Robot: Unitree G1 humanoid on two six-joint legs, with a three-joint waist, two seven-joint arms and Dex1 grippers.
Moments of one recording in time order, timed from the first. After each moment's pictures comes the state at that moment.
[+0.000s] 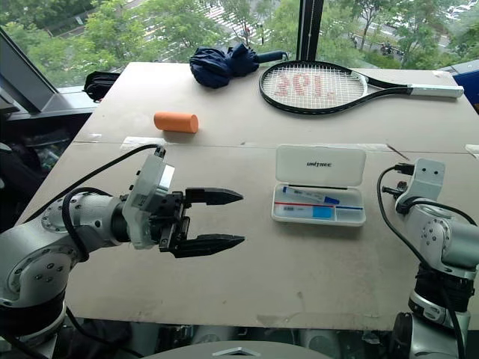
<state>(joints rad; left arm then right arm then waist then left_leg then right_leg) -0.29 0.73 0.17 -0.75 -0.93 0.96 -0.92 -0.33 -0.41 -0.44 -0.24 0.39 1.21 -0.15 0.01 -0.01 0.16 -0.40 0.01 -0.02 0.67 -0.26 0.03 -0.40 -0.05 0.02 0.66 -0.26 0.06</state>
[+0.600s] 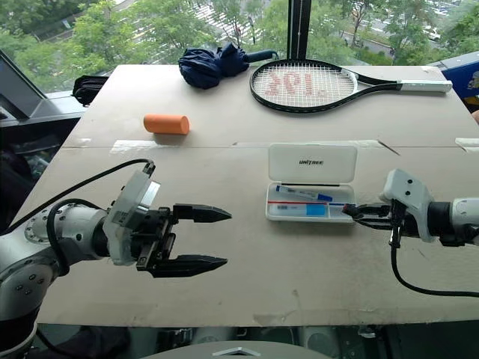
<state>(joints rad) -0.13 0.87 0.22 -0.75 -1.02 0.86 -1.02 -0.08 -1.11 -0.16 -0.39 0.50 0.56 1.16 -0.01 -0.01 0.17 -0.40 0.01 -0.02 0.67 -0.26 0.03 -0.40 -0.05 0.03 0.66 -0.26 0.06</state>
